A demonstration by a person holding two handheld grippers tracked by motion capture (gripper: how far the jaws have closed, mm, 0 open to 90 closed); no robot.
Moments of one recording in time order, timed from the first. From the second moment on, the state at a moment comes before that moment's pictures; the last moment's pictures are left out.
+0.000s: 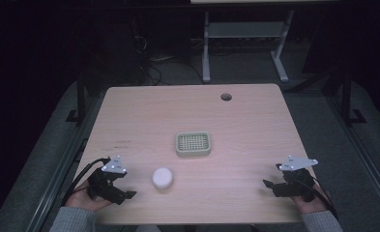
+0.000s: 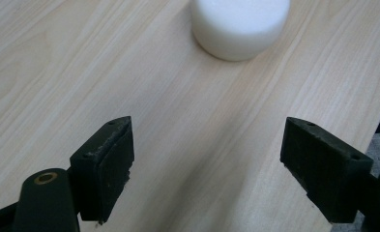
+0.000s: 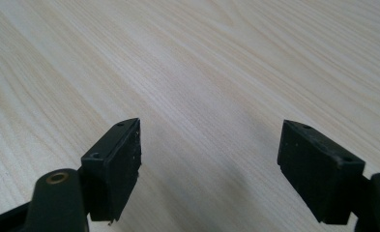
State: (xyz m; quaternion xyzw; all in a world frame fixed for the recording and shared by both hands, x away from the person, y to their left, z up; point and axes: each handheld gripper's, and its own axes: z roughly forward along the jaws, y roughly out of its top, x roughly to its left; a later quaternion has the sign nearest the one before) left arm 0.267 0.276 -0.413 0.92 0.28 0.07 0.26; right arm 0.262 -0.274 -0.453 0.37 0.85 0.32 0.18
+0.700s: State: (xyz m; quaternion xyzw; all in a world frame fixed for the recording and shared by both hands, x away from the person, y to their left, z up) left arm 0.279 0.250 -0.406 0.94 0.25 0.05 0.23; right arm 0.261 -0.275 -0.451 0.37 0.85 0.33 0.18
